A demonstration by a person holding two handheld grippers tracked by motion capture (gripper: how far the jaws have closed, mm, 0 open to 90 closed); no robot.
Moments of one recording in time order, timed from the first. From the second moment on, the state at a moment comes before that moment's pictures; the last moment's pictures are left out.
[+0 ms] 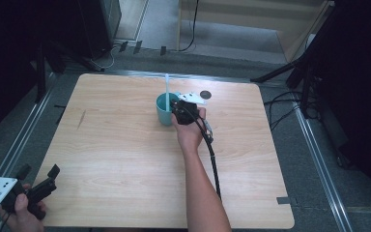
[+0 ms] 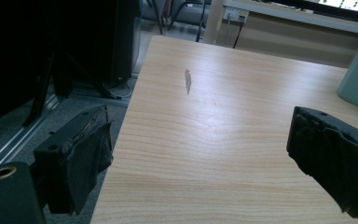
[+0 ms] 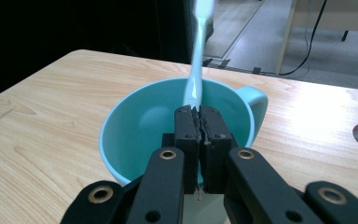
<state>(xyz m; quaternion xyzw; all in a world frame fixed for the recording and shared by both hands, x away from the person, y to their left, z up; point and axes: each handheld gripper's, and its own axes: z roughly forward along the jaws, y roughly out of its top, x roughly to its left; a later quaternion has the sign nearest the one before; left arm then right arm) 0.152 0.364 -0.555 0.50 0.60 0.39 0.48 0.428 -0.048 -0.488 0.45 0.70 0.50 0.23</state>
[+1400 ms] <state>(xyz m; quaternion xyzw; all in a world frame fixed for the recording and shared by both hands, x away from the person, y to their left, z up) 0.152 0.363 -0.554 0.51 0.60 0.39 0.48 0.339 -0.213 -0.484 0.51 0.64 0.48 0.30</state>
